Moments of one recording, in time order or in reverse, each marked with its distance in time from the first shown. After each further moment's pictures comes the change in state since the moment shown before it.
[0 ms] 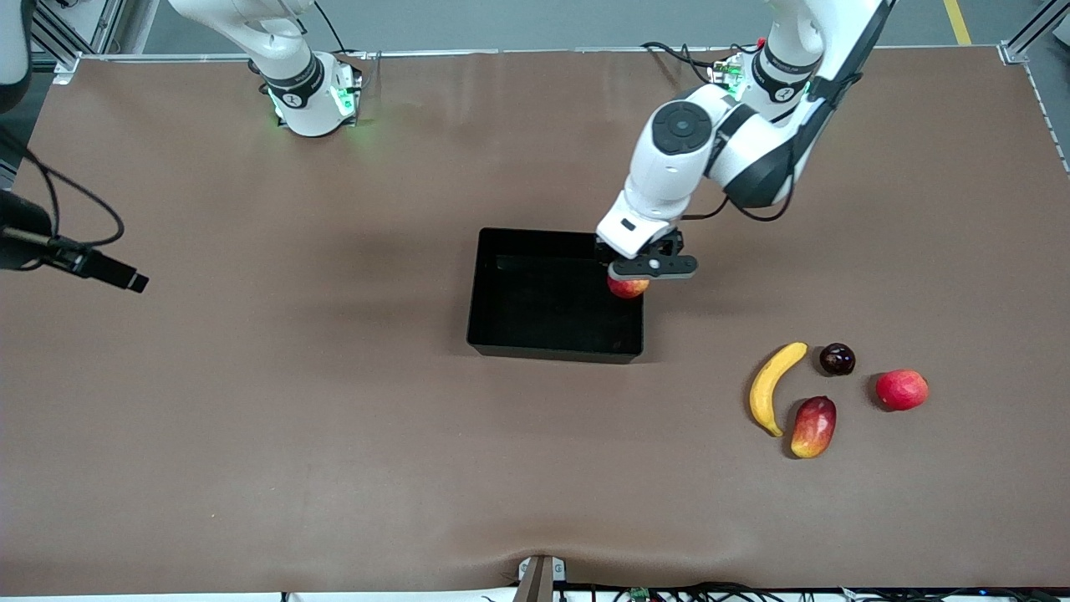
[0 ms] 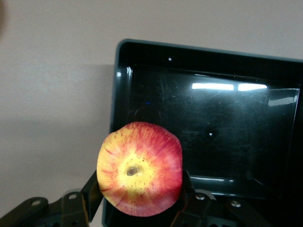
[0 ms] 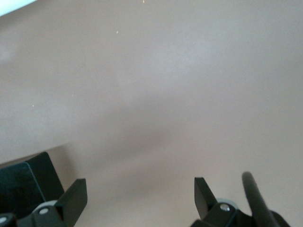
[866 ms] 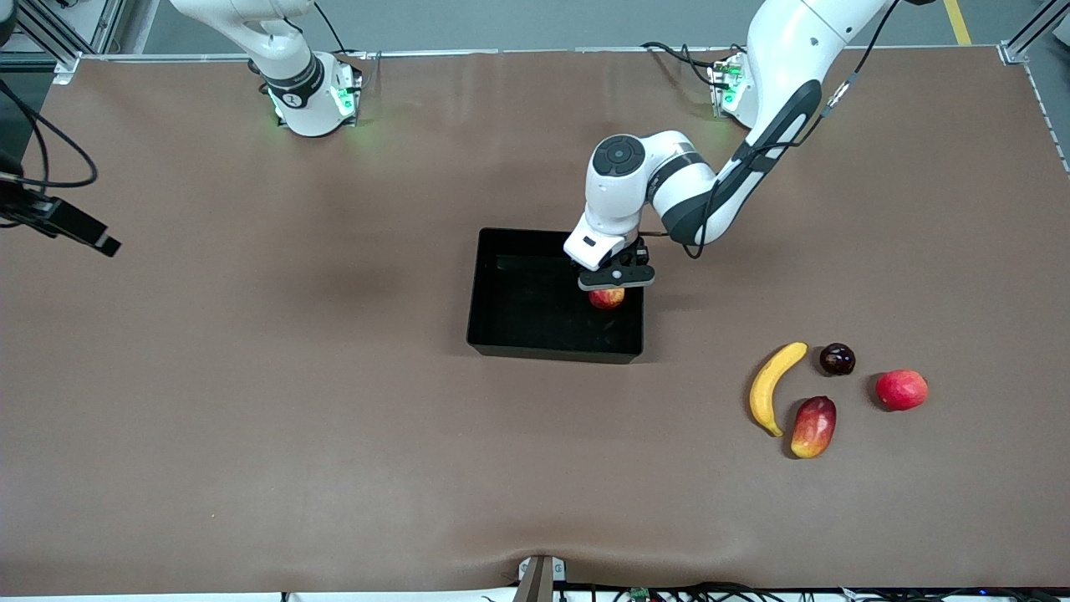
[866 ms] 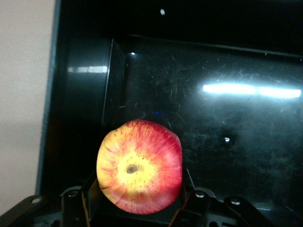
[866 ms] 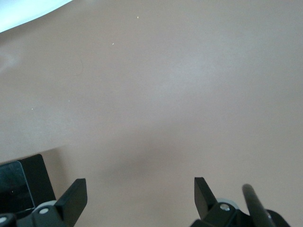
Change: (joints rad) left arm -0.065 0.218 -0.001 0.000 0.361 0.100 -0.356; right arm -0.061 -0.157 -0.006 -0.149 -0.007 0.085 -0.118
